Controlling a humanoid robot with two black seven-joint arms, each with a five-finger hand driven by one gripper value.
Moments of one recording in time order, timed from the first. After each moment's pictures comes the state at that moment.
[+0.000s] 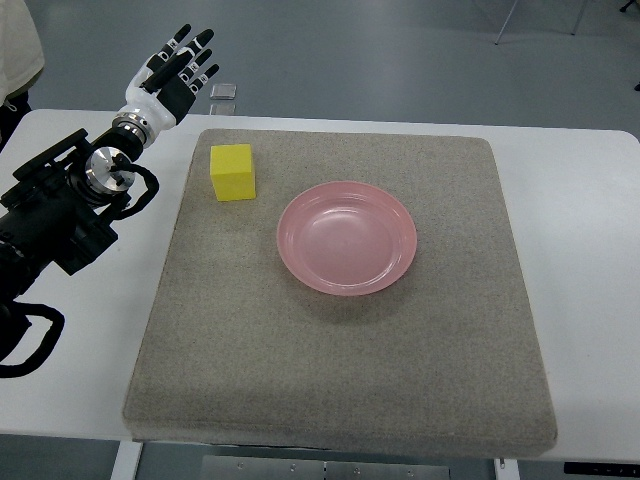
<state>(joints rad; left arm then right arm) -1.05 0.15 -0.52 -0.28 -0.33 -0.31 -0.20 0.02 0.00 -0.10 0.08 -0.08 -0.23 0.00</state>
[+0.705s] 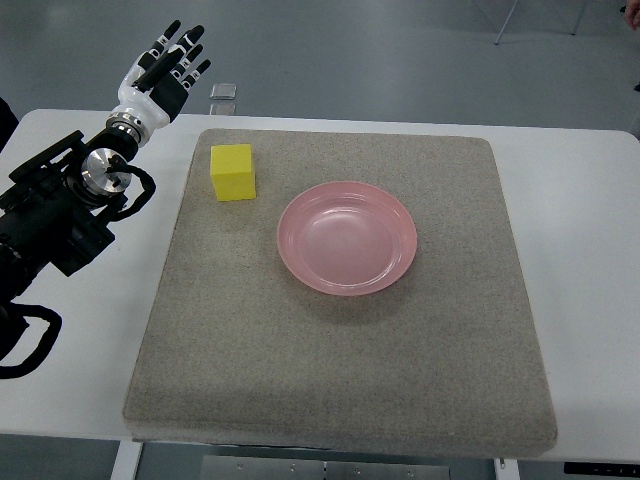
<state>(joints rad) -1.04 0.16 -0.52 -0.28 -0.33 -0.32 -0.24 0.02 0.00 -0.10 0.08 -0.08 -0.23 0.00</state>
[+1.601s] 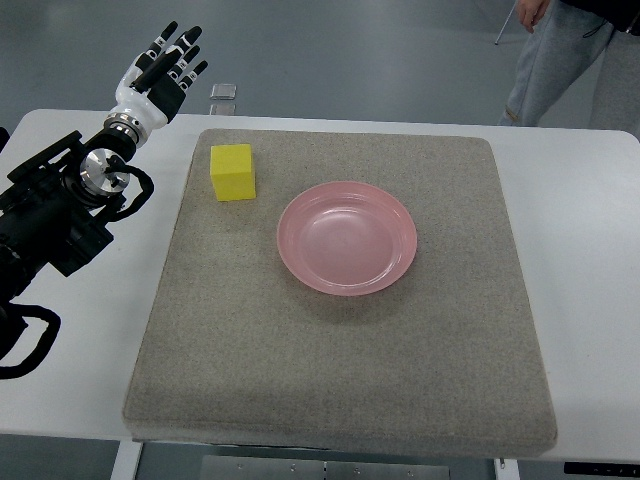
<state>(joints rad) -1.04 0.16 -0.52 -0.28 -0.33 -0.31 -0.24 0.02 0.00 -0.10 0.08 -0.08 -0.23 0.00</state>
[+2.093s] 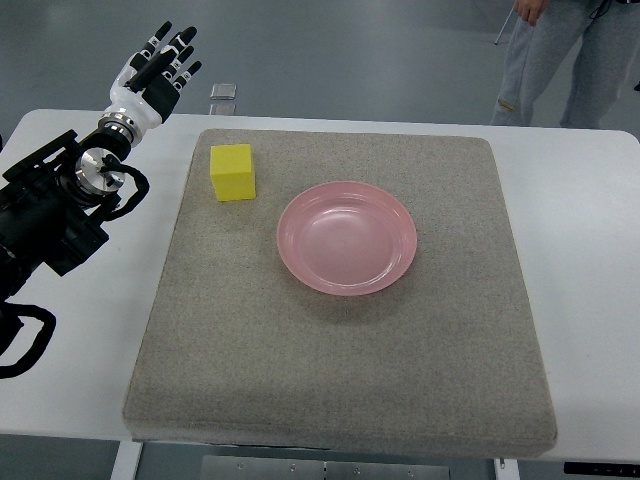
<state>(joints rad) -1.04 0.17 -0.51 -0.28 -0.32 -0.29 -0.24 0.02 0.00 -0.10 0.08 -0.08 -0.23 0.00</state>
